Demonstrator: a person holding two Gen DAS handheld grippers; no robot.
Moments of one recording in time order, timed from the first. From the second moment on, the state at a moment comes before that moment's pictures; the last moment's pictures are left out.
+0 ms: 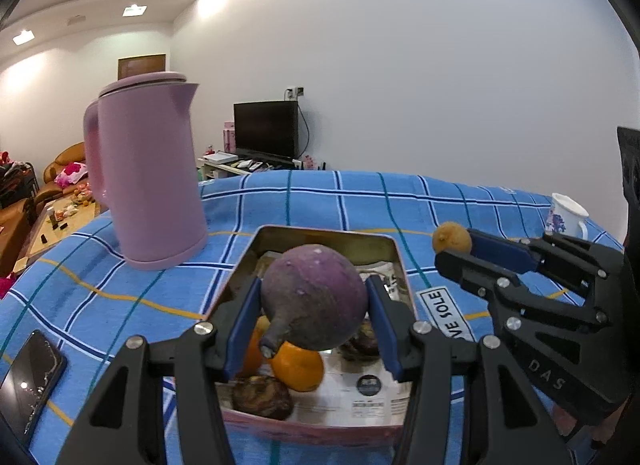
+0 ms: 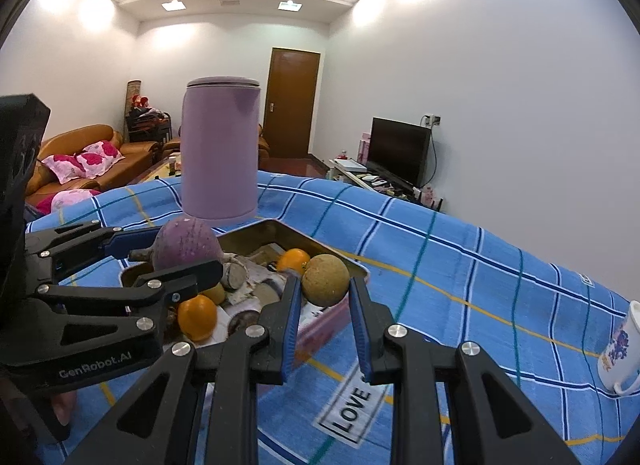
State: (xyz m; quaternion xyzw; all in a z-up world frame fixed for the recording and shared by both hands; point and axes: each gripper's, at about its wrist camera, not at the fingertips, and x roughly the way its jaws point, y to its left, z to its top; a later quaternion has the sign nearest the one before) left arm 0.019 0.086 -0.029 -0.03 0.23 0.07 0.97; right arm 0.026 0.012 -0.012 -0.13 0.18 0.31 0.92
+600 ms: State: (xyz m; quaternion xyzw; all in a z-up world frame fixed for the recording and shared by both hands) left arm 0.014 0.121 -0.030 -0.04 0.24 0.10 0.97; right arm 0.023 0.047 -0.015 -0.13 0.18 0.34 0.91
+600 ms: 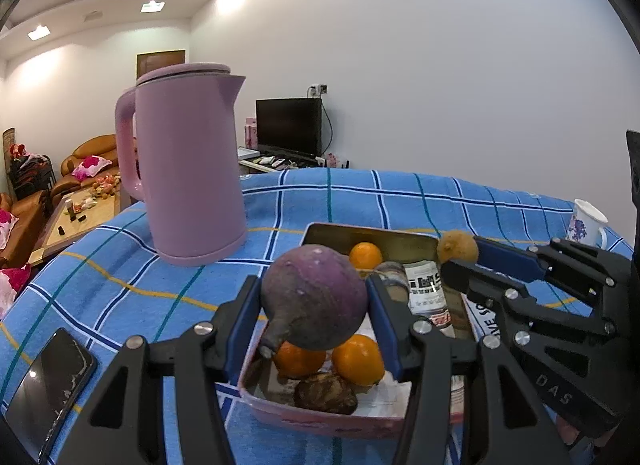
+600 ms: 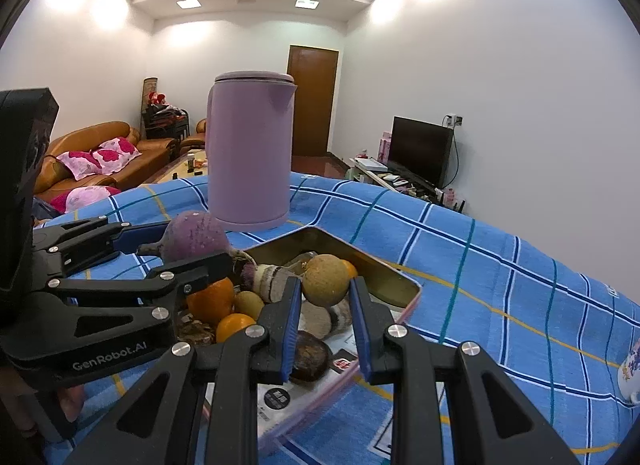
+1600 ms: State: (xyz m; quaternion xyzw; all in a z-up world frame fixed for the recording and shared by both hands) left arm 0.019 0.127 -0.039 -0.02 0.27 0.11 0.96; right arm 0.034 0.068 -0.035 -0.14 0.26 0.37 0.88
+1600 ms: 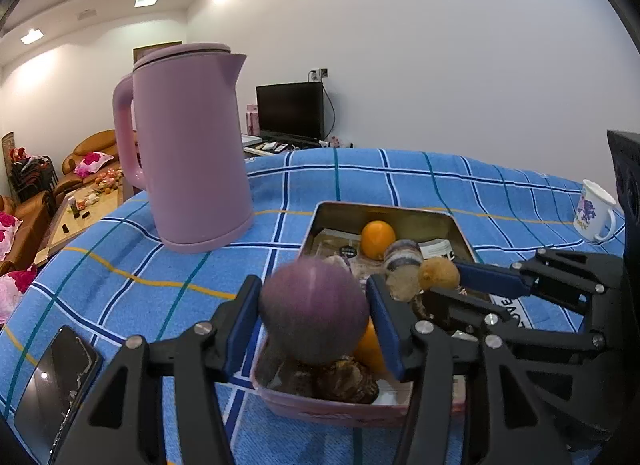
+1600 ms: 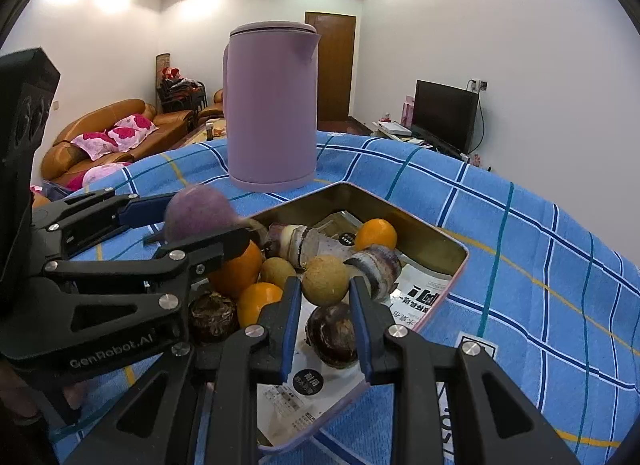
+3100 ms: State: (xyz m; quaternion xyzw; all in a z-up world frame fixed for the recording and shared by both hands) left arm -0.001 0.125 -0.029 -0.03 0.20 0.12 0.97; right arm 0.033 0.013 -0.020 -0.05 0.21 0.29 0.93
